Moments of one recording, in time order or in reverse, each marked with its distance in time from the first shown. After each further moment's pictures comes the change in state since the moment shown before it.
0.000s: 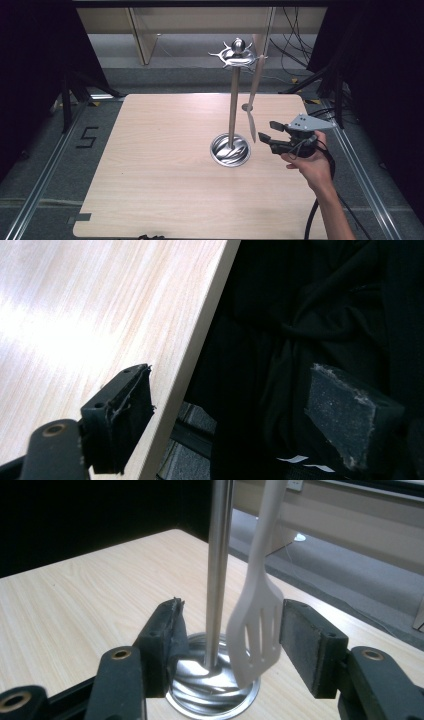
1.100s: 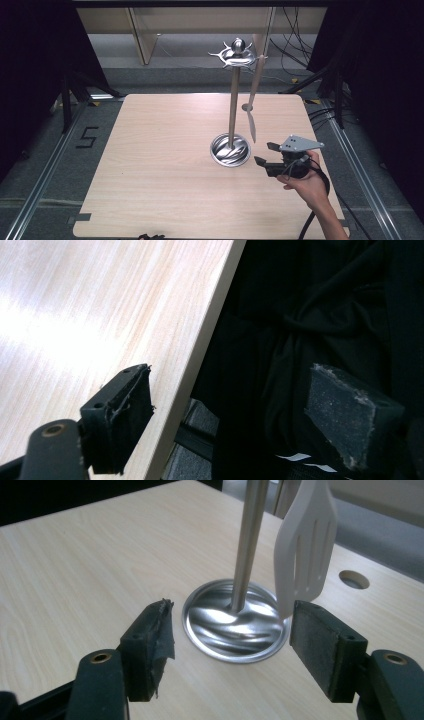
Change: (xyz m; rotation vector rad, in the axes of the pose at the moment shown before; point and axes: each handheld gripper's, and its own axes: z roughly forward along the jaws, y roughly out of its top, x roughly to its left) left arm 0.001 0.003 -0.001 -0.004 0.001 -0.003; right arm 0.025 -0.044 0.003 0.143 0.040 0.000
